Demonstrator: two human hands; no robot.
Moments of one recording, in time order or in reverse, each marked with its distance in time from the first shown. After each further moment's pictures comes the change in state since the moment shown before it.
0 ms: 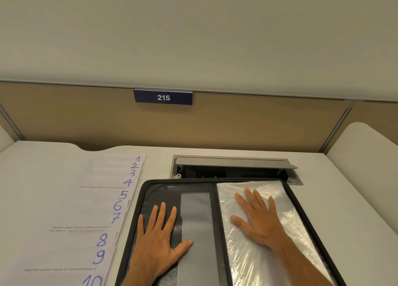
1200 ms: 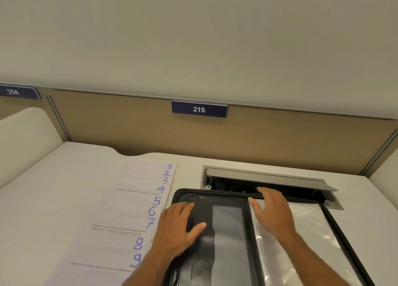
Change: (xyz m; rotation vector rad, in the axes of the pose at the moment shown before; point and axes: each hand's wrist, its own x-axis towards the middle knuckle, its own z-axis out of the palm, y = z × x) left_hand 0.028 -0.034 -0.060 -0.277 0.136 -0.034; right_hand 0.049 -0.071 -0.053 0.371 0.329 0.107
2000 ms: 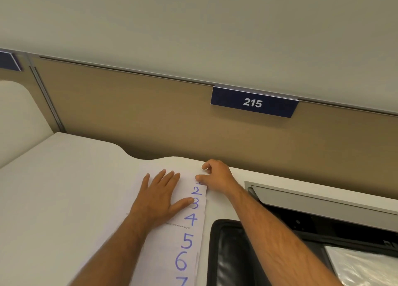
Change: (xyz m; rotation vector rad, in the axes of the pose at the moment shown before) left_hand 0.159 -0.190 -0.035 0.265 -0.163 -0.084; right_hand 0.194 -0.243 0.173 0.227 -0.396 -0.055
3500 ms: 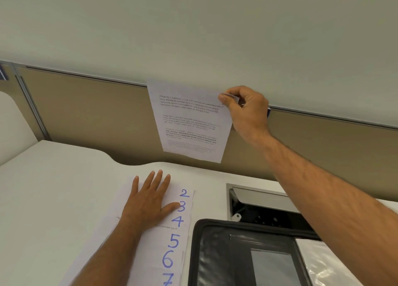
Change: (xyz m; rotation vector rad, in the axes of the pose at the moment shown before) left_hand 0.004 0.008 0.006 0.149 -0.042 0.048; right_hand -0.042 -0.065 -0.179 0.375 0.735 -0.568
